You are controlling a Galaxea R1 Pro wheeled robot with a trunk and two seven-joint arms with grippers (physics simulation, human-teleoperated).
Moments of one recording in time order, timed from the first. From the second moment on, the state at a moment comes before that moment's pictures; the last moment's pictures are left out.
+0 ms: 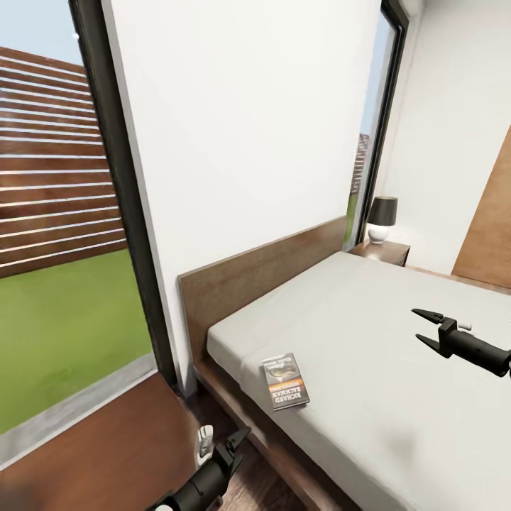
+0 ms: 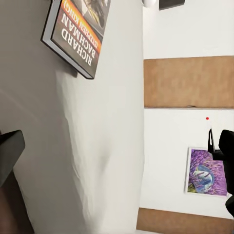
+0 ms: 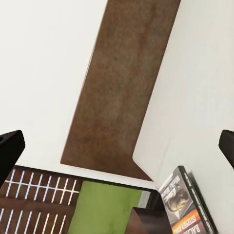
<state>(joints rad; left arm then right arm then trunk) -0.11 -0.16 0.01 -0.95 0.94 0.49 -0.47 -0.82 -0.53 -0.43 -0.52 -0.70 0.90 0.71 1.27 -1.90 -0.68</state>
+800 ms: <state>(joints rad) -0.11 -0.16 0.02 -0.95 0.94 0.49 -0.47 -0.81 -0.53 -0.43 -0.52 -0.70 0.90 0.71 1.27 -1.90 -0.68</state>
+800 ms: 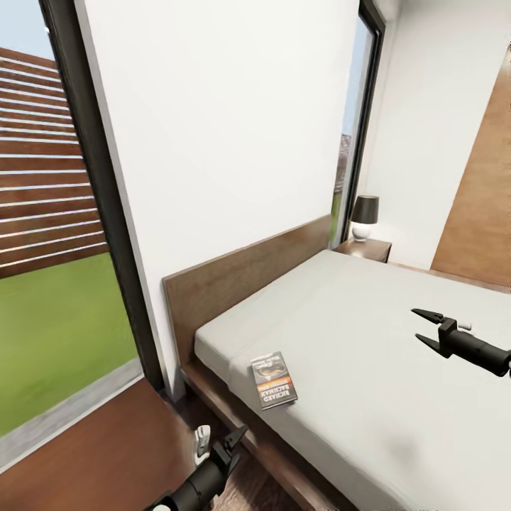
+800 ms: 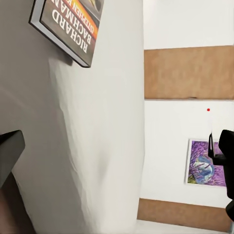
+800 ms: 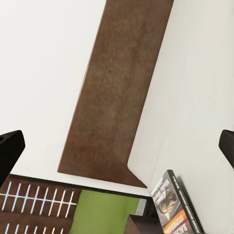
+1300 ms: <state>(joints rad) -0.11 -0.16 0.04 -0.95 0.94 0.49 -0.47 -0.82 -0.52 -0.43 -0.52 -0.70 0.90 0.71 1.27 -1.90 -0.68</state>
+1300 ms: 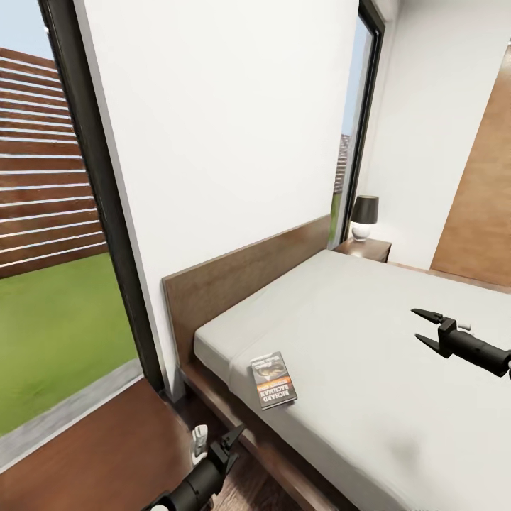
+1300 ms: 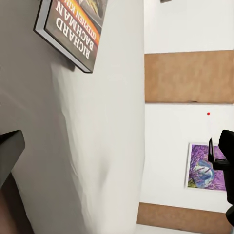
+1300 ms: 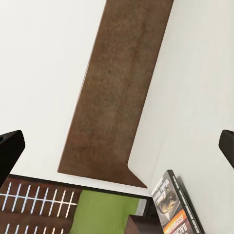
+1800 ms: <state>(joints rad) -0.11 -0.17 0.07 -0.96 0.94 0.44 -0.46 -0.82 -0.52 -0.43 -0.52 -0.70 0.90 0.71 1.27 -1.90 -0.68</state>
